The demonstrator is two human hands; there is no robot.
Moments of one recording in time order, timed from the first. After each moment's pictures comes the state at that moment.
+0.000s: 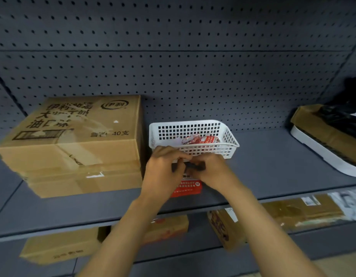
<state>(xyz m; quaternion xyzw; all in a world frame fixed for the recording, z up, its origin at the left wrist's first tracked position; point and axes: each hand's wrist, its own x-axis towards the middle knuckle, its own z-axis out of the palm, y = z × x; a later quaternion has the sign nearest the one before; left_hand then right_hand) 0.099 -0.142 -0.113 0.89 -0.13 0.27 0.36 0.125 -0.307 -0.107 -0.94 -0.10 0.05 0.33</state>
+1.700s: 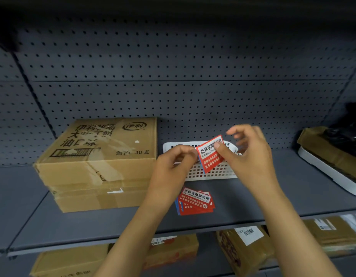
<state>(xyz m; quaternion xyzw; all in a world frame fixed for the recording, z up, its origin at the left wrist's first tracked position) 0.068 -0.134 -0.025 0.74 -0.05 0.13 0.66 0.097 -0.313 -0.007 -0.85 -0.08 -0.25 0.46</state>
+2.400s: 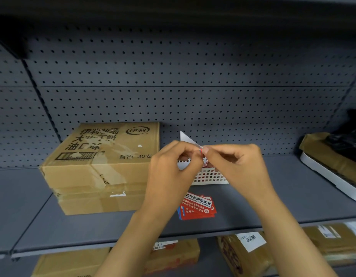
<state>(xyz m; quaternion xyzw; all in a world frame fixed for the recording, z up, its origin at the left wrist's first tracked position) 0.053 -0.131 -0.003 0.81 -0.13 0.33 0.47 0.071 -0.288 0.011 -0.79 -0.16 -0.18 0.56</state>
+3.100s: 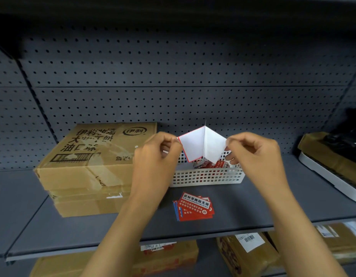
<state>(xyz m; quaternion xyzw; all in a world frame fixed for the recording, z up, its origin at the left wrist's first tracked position) 0.066 -0.116 0.011 0.82 0.02 0.29 0.48 0.081 -0.314 0.023 -0.80 -0.06 -0.21 0.55</state>
